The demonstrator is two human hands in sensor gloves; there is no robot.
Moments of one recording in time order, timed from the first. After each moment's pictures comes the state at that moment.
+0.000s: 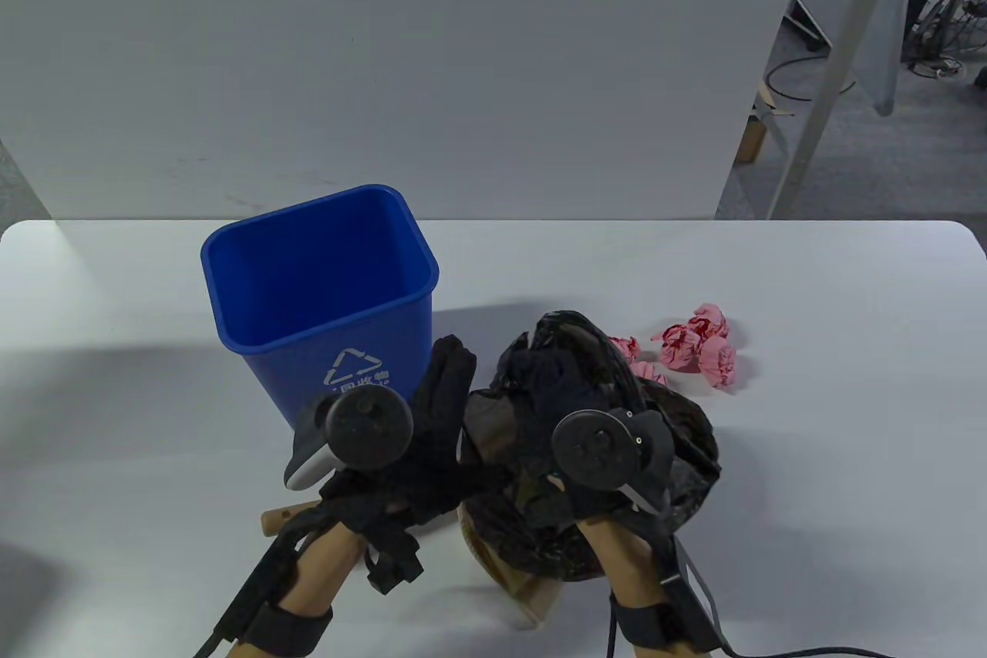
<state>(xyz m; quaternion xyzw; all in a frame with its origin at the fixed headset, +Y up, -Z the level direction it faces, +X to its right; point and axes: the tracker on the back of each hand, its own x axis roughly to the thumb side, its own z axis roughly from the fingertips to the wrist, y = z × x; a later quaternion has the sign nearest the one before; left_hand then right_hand) -0.138 -0.598 -0.340 -0.06 -0.33 0.30 0.89 0.059 -0.588 -0.335 0.22 -0.25 0.89 0.31</state>
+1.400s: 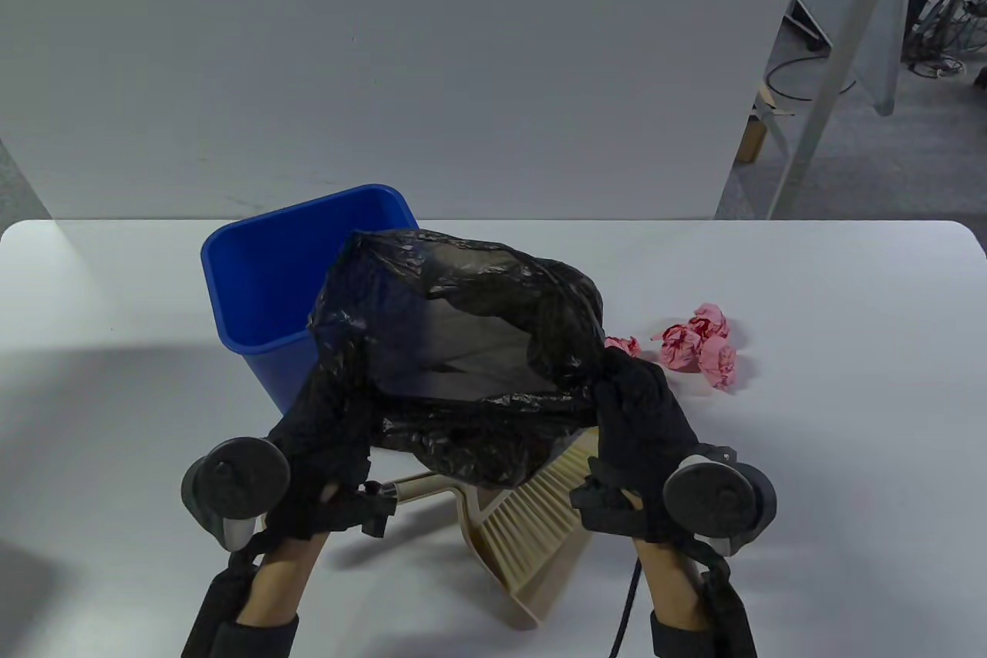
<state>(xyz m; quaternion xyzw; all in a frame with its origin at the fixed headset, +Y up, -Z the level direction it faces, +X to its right) -0.237 -0.604 -0.326 0.28 -0.11 0.45 0.84 0.139 -0.610 -0.325 0.11 -0.32 0.86 0.38</state>
